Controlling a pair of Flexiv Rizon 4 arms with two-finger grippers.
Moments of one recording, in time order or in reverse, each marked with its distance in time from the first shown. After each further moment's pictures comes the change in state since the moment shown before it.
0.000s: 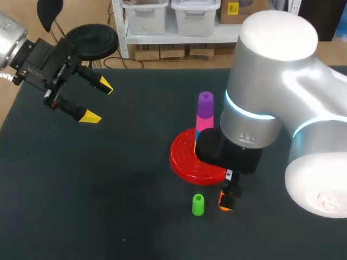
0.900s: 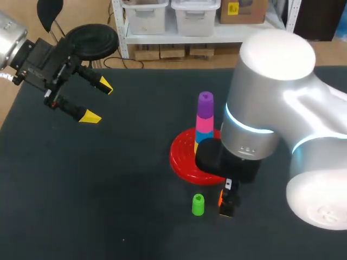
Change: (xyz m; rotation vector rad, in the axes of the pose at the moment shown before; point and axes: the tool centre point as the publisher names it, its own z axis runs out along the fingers) left arm 0.000 0.000 0.000 0.000 0.000 0.000; right arm 0.001 0.001 0.024 0.002 -0.016 -0.027
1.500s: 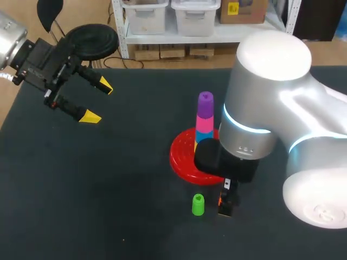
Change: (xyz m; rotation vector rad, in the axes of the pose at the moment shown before) left arm 0.000 0.000 0.000 0.000 0.000 0.000; right arm -0.001 -0.002 0.003 -0.003 0.006 -0.004
